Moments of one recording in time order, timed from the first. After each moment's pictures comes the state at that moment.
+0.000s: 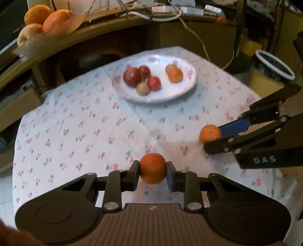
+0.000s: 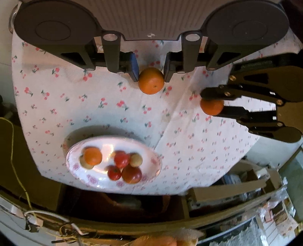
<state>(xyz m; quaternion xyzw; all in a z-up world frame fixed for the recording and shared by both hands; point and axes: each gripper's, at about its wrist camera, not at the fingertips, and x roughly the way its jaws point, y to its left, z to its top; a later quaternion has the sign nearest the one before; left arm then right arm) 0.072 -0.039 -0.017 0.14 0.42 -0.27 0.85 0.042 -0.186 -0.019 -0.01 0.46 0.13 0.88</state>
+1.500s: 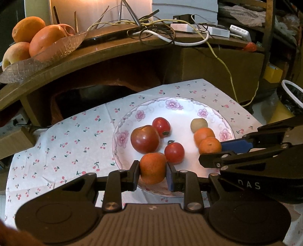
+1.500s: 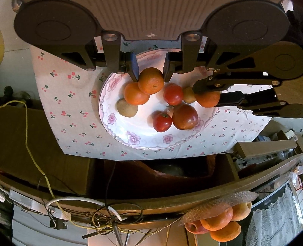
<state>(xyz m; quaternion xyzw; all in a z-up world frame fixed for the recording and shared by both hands) 0.180 -0.096 -0.018 0.11 0.38 -0.23 0.89 0.144 -0.227 -0.018 0.03 0.41 0.05 0.91</state>
